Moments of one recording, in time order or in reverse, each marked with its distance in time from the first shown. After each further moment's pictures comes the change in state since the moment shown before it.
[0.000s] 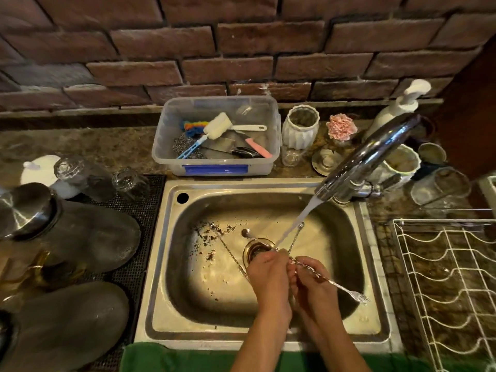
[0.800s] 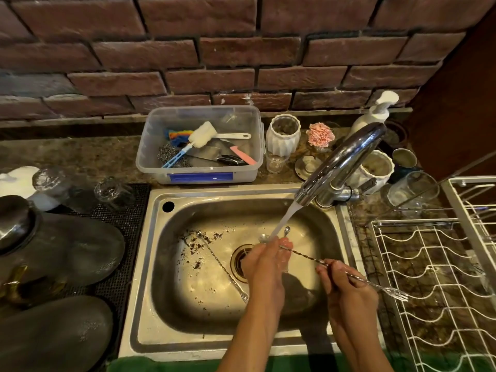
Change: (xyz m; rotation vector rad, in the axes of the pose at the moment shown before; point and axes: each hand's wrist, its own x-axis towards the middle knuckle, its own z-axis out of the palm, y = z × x) left_hand 0.008 0.005 0.021 -0.318 -0.203 -0.075; right_hand -0.024 -0.059 -0.026 0.161 0.172 -0.226
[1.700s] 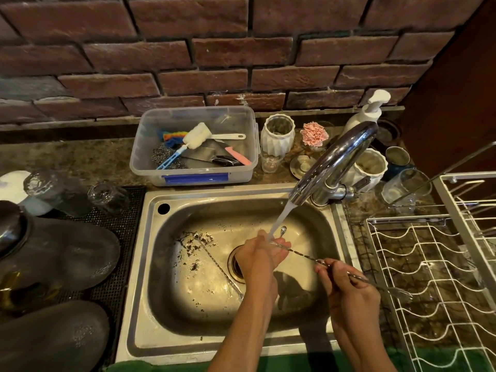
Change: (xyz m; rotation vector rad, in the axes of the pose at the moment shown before) left_hand 0.013 0.005 0.007 0.145 0.048 0.080; right_hand -0.010 -0.012 0.001 0.004 0.013 -0.017
